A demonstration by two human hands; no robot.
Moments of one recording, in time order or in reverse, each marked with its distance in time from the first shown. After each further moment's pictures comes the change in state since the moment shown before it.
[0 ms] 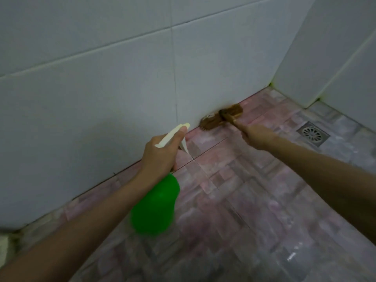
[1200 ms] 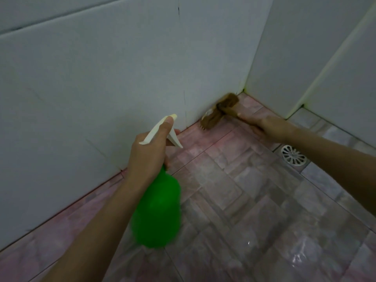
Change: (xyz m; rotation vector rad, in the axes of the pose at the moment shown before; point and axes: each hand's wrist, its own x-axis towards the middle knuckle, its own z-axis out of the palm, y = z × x) left_hand 0.108 0.055 0.176 -0.111 0.028 0.041; right_hand 0.072 0.240 0.007 0.078 0.166 -0.249
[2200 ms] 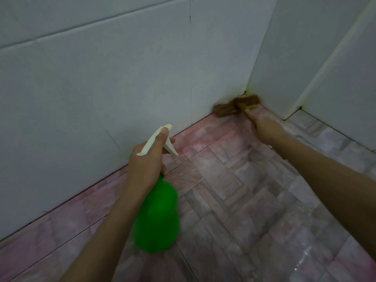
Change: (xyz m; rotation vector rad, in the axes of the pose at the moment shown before) left_hand -0.046 -0.011 -0.025 0.000 0.074 -0.044; right_hand -0.002 -0.044 0.006 0.028 0.018 0.356
